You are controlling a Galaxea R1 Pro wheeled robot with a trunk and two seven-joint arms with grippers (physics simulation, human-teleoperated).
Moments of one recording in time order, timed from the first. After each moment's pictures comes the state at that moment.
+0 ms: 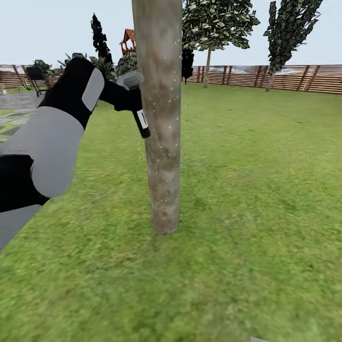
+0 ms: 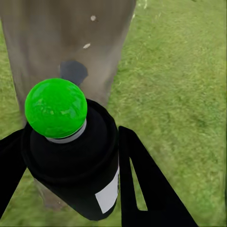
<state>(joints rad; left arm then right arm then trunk) -1.84 -0.08 0.05 -0.48 0.06 0.99 -0.28 -0.42 0.00 -0.09 0.05 -0.01 -0.40 -0.30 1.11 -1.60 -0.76</state>
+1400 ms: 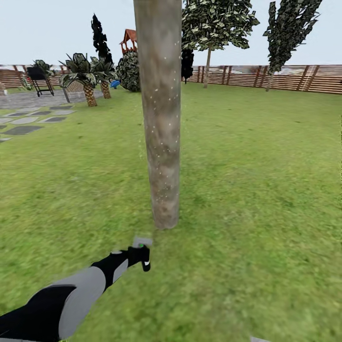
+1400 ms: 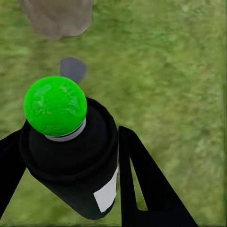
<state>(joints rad) -0.93 -0.09 0.06 -0.03 -0.10 0.00 -0.27 -0.42 0.00 -0.08 0.05 -0.01 -0.40 -0.30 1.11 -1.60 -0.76</state>
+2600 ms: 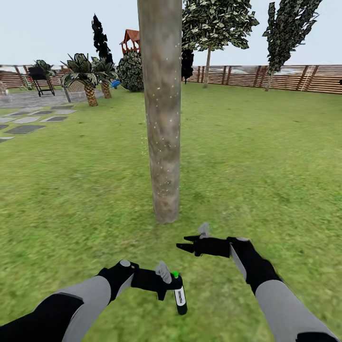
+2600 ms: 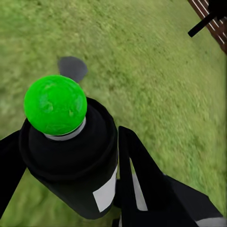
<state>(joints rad) -0.88 -0.13 -0.16 -0.03 -0.21 -0.16 -1.14 -0.72 -0.02 0.04 -0.71 -0.02 0.32 1.12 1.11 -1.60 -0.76</state>
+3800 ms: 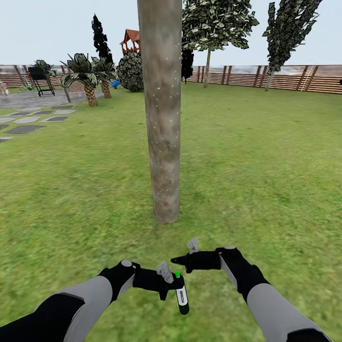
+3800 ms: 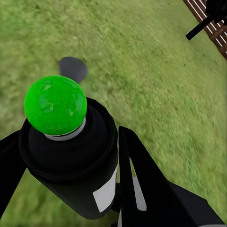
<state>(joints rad) -0.88 -0.14 -0.15 -0.03 -0.21 -0.16 -1.14 -0.72 0.03 0.15 -0.58 -0.01 0.36 1.12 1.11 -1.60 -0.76</state>
